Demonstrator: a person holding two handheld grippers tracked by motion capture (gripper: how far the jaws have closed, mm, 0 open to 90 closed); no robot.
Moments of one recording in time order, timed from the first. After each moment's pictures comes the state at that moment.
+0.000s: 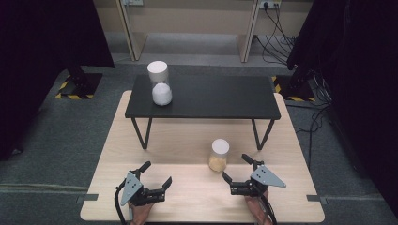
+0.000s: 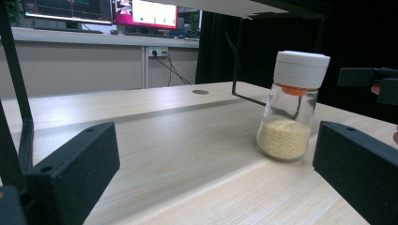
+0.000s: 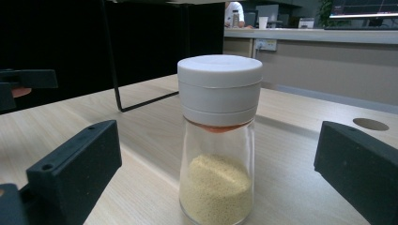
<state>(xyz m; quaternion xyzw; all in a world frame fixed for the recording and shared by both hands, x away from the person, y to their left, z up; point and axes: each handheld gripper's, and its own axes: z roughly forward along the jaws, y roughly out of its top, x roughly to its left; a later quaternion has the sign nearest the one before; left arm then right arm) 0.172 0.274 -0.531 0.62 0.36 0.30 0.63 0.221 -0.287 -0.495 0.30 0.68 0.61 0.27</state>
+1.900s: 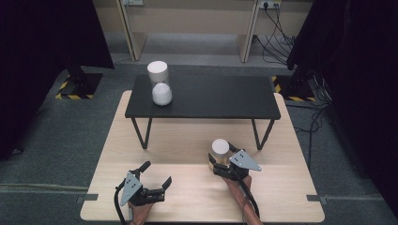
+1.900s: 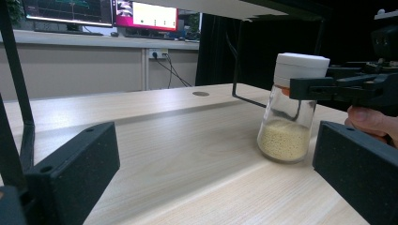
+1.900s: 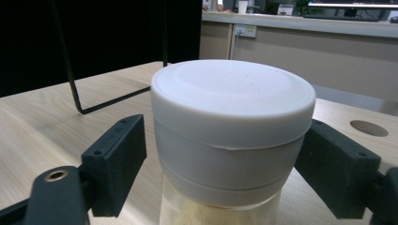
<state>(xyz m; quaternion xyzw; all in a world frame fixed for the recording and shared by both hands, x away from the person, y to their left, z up) 0.172 0.274 -0.532 0.61 0.36 0.30 0.64 0.255 -0.220 -0.483 0.33 0.69 0.56 0.30</state>
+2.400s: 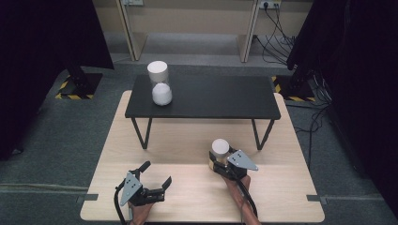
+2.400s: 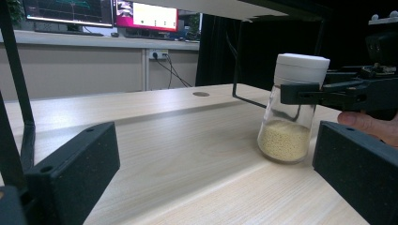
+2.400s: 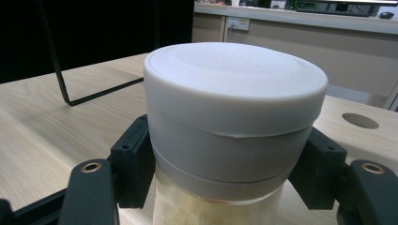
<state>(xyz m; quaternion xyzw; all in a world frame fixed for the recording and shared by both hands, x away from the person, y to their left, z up) 0.172 0.274 -0.532 0.61 0.36 0.30 0.64 0.253 -0.211 -0.484 0.34 0.70 0.55 0.31</state>
